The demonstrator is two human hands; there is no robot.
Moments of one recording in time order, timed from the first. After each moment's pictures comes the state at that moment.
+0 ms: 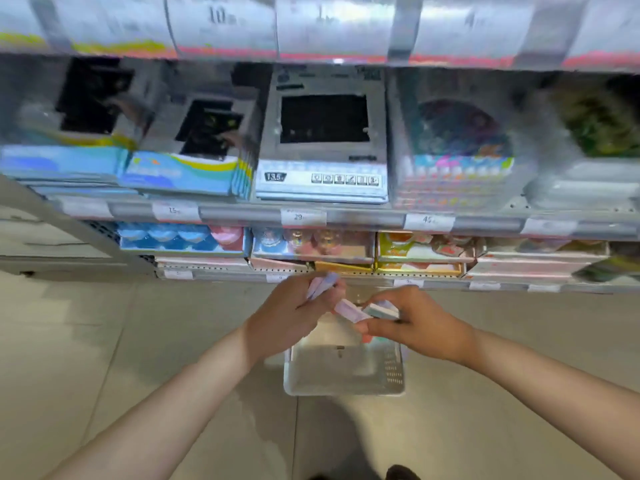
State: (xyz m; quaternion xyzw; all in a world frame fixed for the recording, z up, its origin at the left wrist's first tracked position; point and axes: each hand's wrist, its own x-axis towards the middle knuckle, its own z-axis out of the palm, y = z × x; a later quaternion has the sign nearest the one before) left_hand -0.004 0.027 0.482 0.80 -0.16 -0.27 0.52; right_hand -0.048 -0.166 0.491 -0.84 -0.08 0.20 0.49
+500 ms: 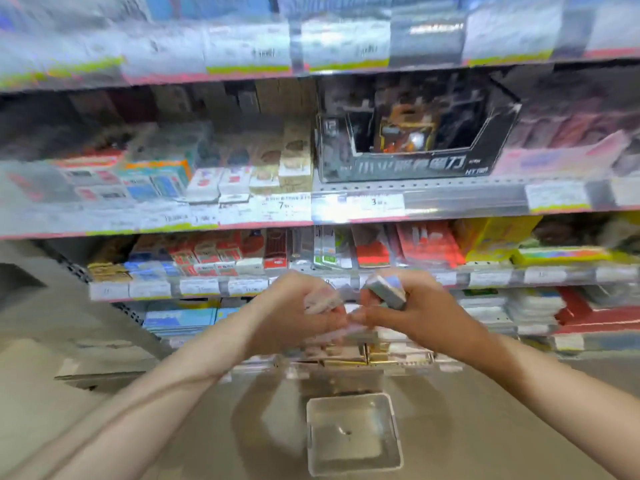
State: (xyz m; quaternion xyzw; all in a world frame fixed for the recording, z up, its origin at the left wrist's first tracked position) left_hand 0.003 0.038 0.916 0.85 -0.31 -0.20 0.37; right_hand -0.055 -0.148 0.904 -0.84 -0.08 0.00 0.53
